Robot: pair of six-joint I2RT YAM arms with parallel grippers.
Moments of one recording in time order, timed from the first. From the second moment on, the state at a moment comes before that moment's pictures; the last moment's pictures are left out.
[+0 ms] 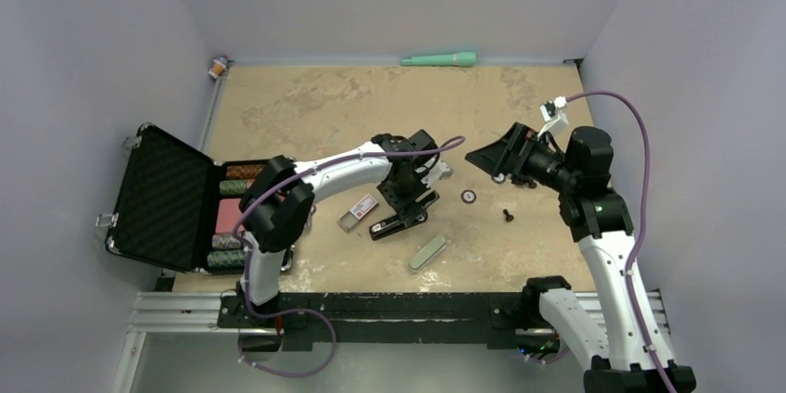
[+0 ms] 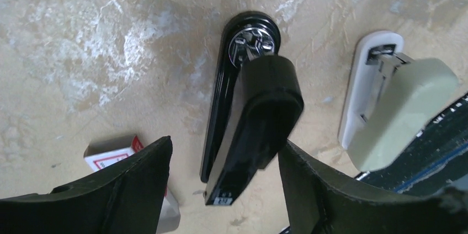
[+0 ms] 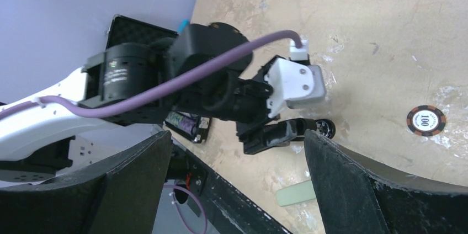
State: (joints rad) left arm -0.88 1.95 1.52 -0.89 0.13 0.05; right arm 0.08 0.80 0.92 -0.48 -0.64 0.65
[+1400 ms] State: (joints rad) left arm -0.84 1.79 1.75 -1.18 0.16 -0.23; right arm 0.08 0.81 1.09 -0.29 -0.66 0.84
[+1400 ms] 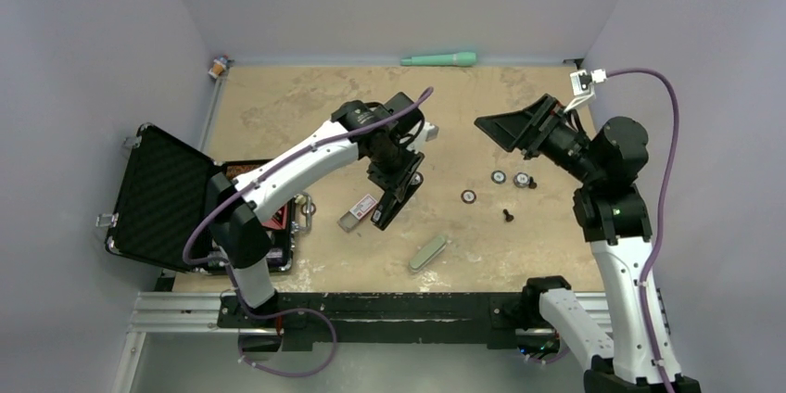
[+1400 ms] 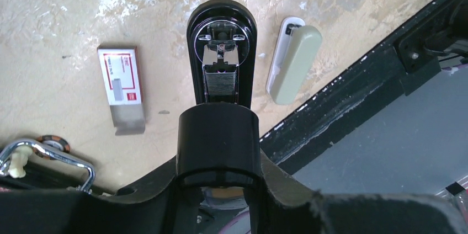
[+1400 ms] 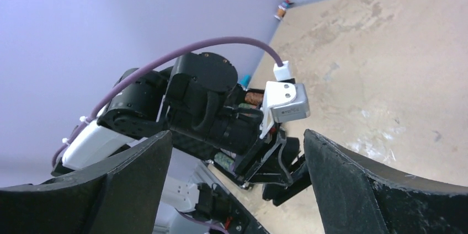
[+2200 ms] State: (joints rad) left arm -0.77 1.60 1.80 -1.29 0.19 -0.38; right arm 0.08 0.76 1.13 -0.25 -0.33 0.90
